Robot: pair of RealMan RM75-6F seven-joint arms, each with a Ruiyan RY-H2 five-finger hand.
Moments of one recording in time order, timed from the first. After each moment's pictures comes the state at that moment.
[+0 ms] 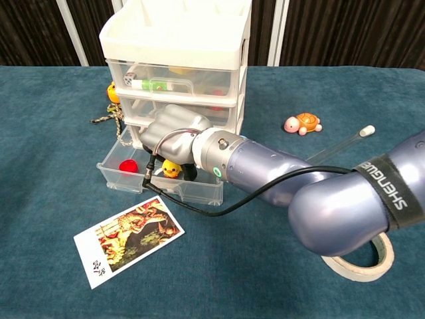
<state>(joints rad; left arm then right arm) -0.10 -1.10 -0.10 -1.70 1.34 1.41 -0.05 1.17 -2.06 0.20 -0.98 -1.11 0.84 -0.84</state>
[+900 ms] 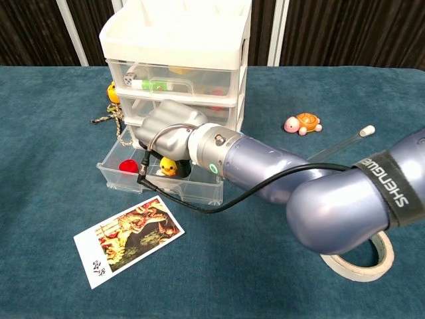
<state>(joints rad) -0.10 -1.10 -0.10 -1.70 1.34 1.41 -0.06 1.17 -2.05 0.23 -1.01 -1.13 0.85 -0.86</state>
